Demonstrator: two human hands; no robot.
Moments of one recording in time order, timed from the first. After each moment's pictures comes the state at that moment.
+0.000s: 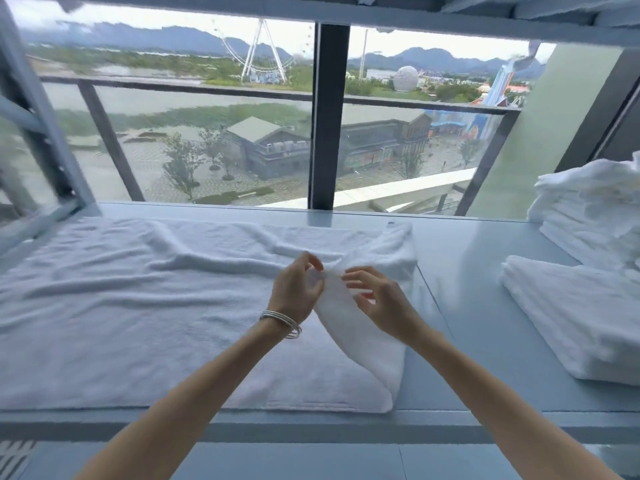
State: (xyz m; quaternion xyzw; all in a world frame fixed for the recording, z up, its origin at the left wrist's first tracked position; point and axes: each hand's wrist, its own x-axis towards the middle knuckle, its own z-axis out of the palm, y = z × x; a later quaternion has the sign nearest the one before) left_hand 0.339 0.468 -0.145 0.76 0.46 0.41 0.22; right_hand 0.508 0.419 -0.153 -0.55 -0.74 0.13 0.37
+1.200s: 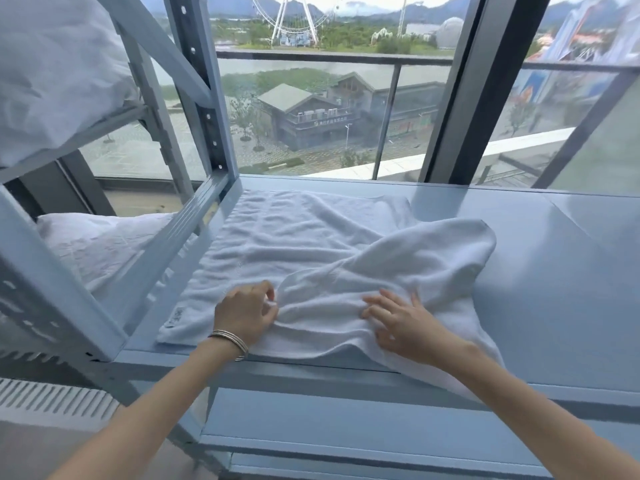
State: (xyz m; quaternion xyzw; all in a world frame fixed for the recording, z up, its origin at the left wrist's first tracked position) left_hand -0.108 0.524 -0.210 0.76 0.62 0.17 0.04; right_hand 0.177 0.464 -0.209 -0.55 -0.83 0.00 0.01
